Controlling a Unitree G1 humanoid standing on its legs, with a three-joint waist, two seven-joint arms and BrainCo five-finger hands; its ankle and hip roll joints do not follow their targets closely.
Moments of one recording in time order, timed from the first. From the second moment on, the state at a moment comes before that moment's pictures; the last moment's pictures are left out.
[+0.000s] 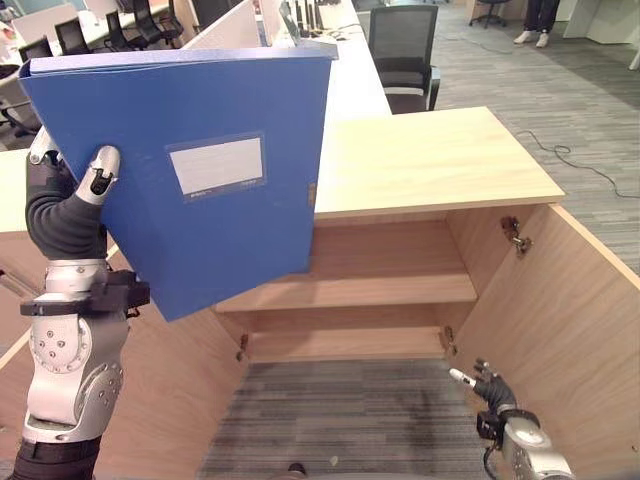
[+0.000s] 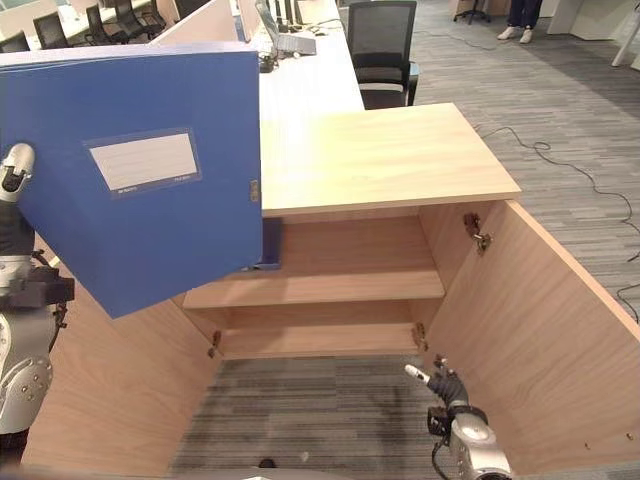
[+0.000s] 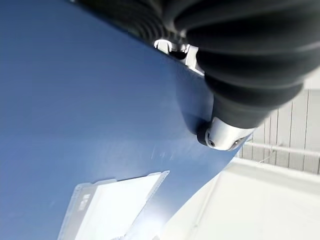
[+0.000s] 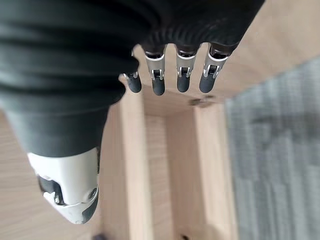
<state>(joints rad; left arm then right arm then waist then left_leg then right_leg) 0.03 0.68 0.23 -0.46 -0.73 -0.31 0.12 0.05 -0.43 0.11 0.68 0.38 -0.10 -0.05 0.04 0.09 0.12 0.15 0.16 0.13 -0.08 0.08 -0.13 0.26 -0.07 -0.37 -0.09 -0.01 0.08</state>
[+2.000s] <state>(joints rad) -0.09 0.52 -0.01 -0.46 -0.72 -0.18 -0.10 -0.16 -0.53 0.32 -0.16 0.73 -0.01 0.42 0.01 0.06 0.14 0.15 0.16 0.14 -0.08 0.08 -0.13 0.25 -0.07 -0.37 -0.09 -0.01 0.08</state>
